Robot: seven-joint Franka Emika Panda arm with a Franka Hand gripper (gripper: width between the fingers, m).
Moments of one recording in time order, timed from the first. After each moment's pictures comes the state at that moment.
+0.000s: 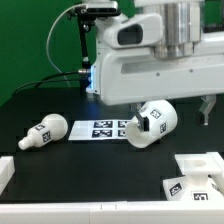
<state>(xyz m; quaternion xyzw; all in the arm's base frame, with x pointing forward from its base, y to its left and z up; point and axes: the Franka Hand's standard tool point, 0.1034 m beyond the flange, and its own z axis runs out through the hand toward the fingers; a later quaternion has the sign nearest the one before) 0.603 0.059 0.110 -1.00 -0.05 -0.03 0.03</state>
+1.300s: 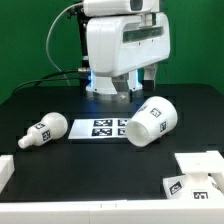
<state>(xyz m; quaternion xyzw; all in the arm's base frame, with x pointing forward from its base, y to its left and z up) 0.549 0.012 0.143 -0.87 -0.50 -0.04 0.00</state>
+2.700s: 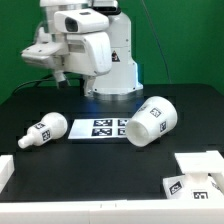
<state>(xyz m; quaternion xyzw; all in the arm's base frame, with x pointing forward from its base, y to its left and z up) 0.380 -0.119 0.099 -0.35 -0.94 -0.02 0.02</state>
